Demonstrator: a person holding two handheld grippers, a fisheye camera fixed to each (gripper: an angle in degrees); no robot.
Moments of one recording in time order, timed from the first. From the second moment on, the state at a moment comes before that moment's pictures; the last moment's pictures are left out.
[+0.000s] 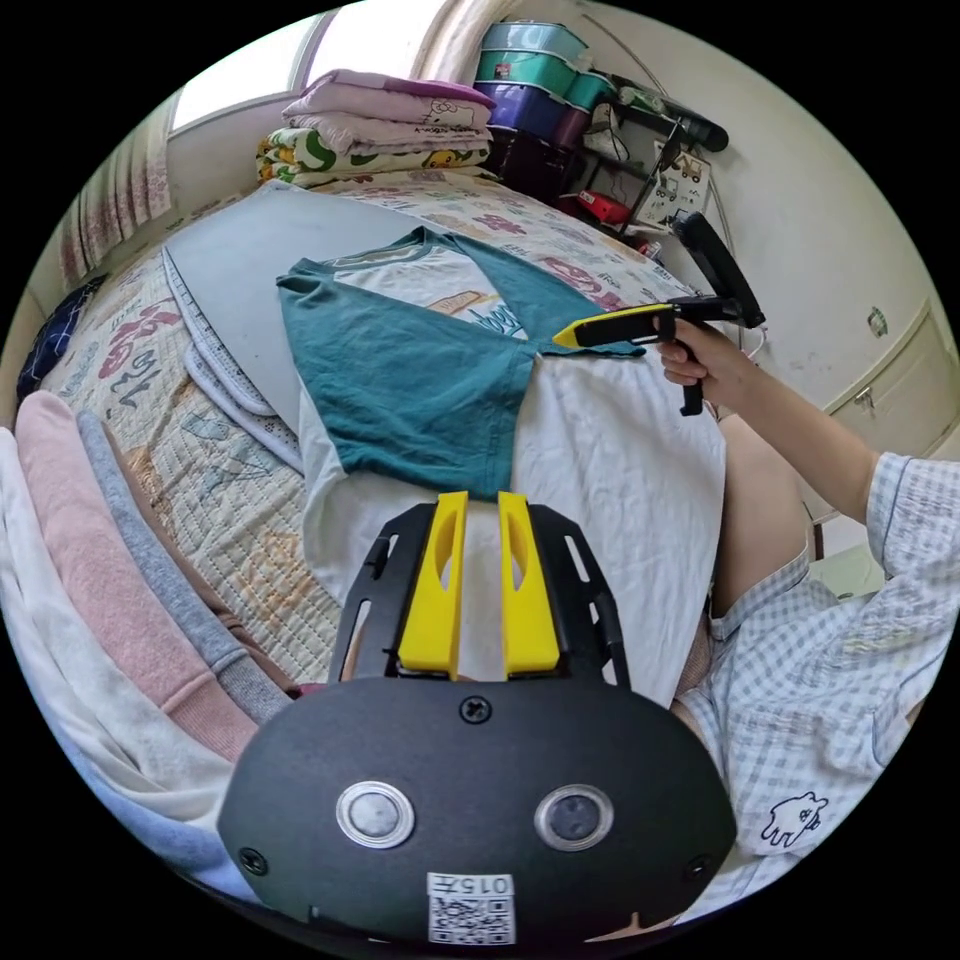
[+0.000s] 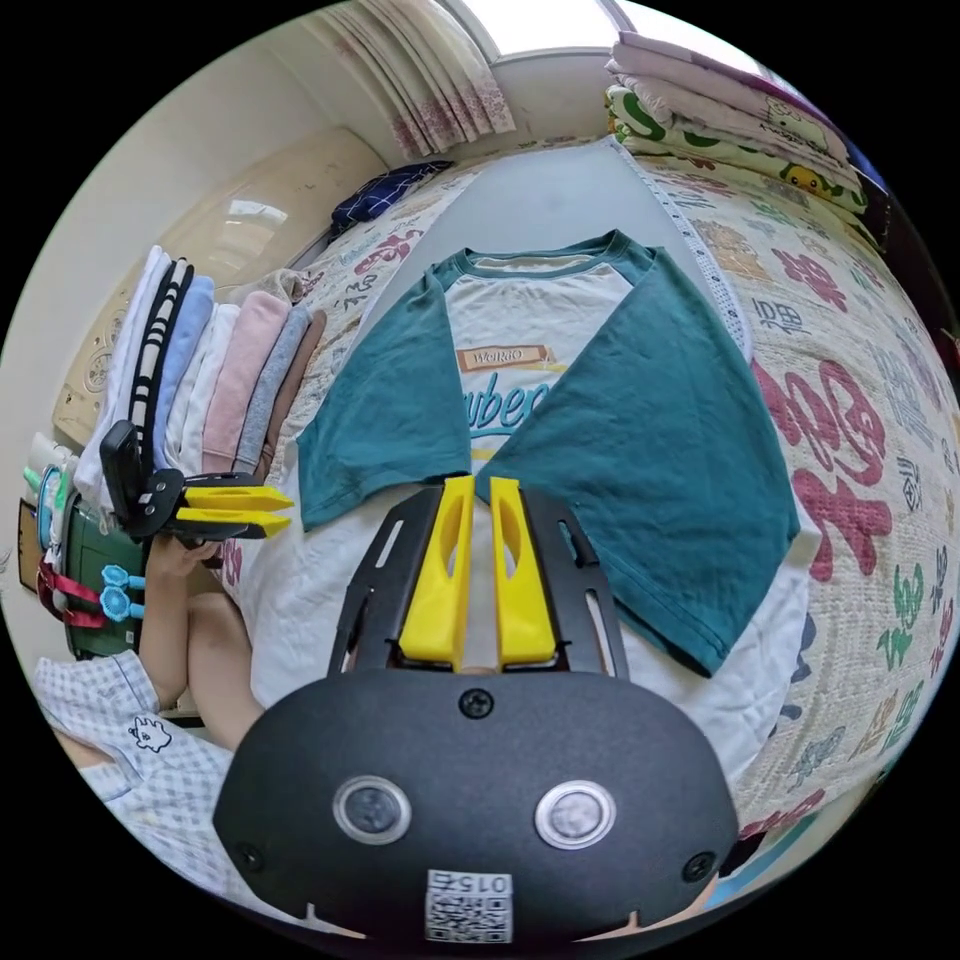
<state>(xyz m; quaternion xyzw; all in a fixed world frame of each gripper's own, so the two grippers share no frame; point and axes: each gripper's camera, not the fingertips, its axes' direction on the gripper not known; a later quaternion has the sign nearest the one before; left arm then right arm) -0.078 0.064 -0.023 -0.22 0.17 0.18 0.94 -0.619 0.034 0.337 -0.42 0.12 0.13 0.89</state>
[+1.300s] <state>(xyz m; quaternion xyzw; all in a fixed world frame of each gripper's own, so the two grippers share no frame) -0.166 0.199 -0.237 0.07 0.18 0.00 0.98 -0.823 0.340 0.070 -0.01 0.15 0.12 0.98</state>
